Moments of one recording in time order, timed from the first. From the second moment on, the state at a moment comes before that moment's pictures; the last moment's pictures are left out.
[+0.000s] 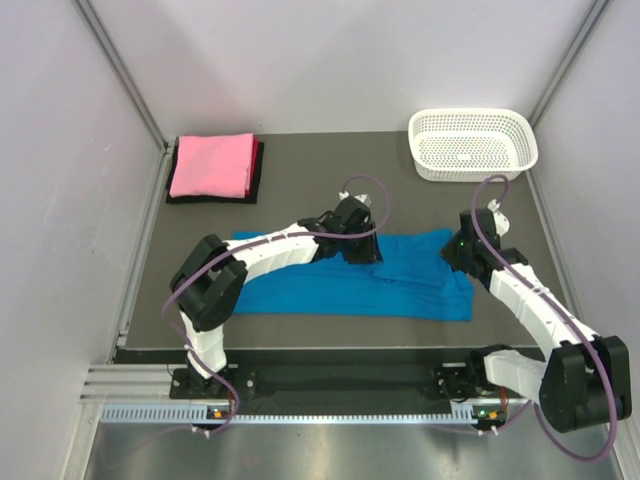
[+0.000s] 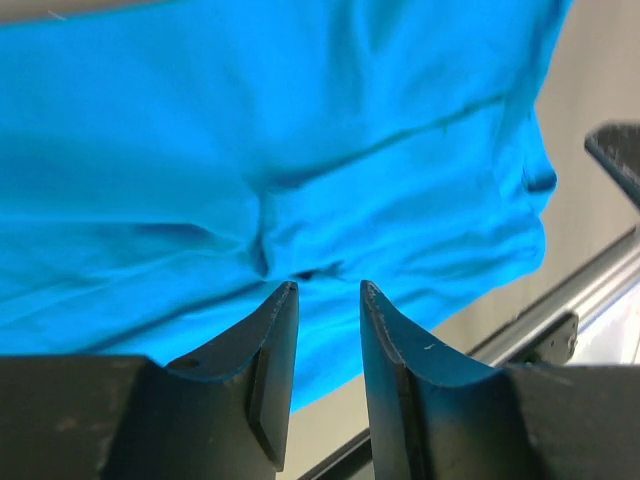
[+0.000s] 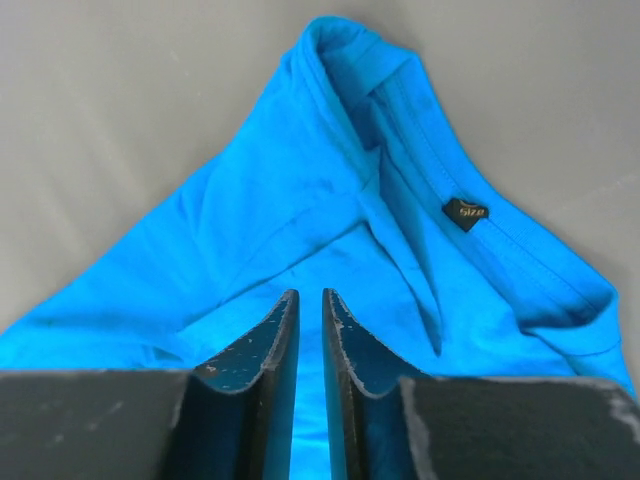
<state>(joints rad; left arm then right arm) -0.83 1.85 1.30 -0.26 0.11 -0.81 0.19 1.10 0.68 -0.41 0.16 0.86</state>
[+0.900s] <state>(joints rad) -0.44 1.98 1.33 -0.38 0.14 -0.67 -0.06 1.50 0.84 -0.26 -0.19 0.47</state>
